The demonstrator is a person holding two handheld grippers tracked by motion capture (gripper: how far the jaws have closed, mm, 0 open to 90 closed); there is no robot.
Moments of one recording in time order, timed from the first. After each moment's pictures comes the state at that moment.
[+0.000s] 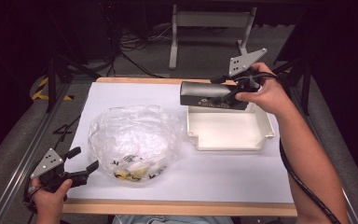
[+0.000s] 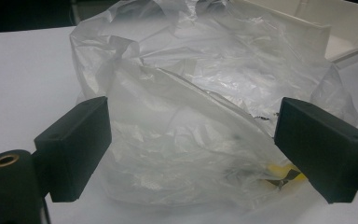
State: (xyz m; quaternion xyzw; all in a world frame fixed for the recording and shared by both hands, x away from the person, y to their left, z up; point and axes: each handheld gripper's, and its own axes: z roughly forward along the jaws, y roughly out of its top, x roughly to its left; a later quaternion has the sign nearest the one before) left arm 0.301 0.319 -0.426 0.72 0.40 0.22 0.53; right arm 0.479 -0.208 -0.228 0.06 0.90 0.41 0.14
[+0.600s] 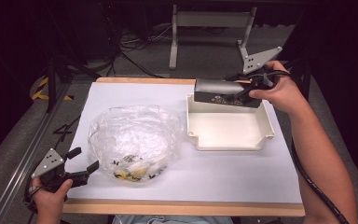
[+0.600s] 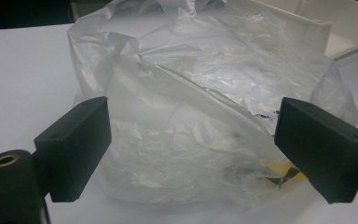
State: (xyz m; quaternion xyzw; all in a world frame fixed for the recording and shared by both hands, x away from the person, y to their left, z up) left arm 0.301 0.318 -0.427 0.72 0.40 0.21 0.53; right arm 0.487 -0.245 -0.229 0.09 0.90 0.40 0.15
